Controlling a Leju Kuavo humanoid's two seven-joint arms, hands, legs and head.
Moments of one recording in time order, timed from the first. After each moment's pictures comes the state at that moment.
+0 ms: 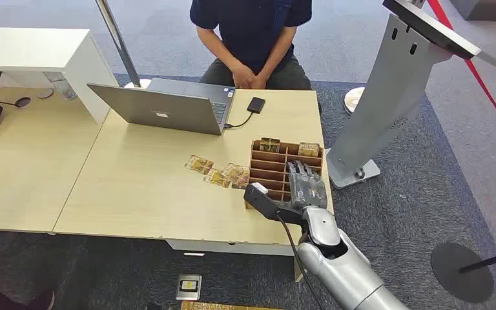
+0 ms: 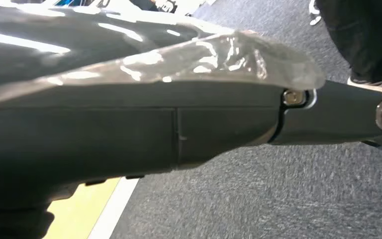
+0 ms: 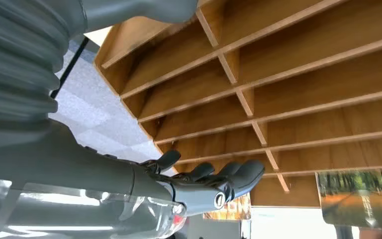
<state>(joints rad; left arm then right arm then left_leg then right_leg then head) -0.14 -0.04 -1.12 -0.28 0.70 0.68 0.11 -0.48 -0.03 0.68 -1.00 1.19 -0.08 0.53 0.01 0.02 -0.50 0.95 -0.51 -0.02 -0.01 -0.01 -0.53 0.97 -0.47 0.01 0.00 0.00</state>
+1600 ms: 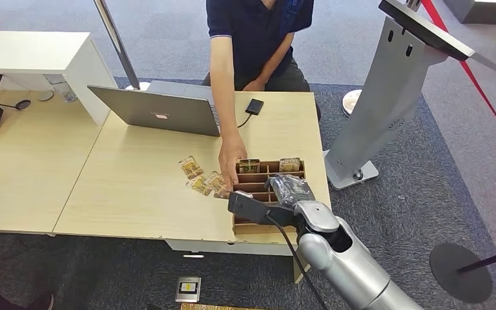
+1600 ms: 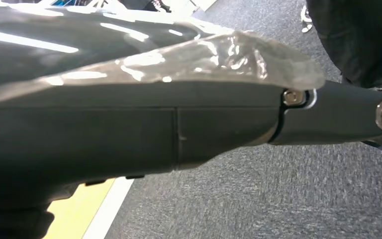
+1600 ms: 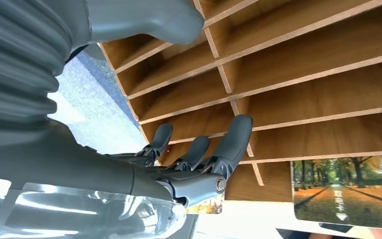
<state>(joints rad) -0.13 -0.03 -1.10 -0.28 0.65 0.68 0.10 -0.51 -0.07 0.72 -1.23 0.96 0.39 0.58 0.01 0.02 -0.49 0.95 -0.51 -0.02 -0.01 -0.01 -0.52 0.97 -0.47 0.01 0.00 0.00</state>
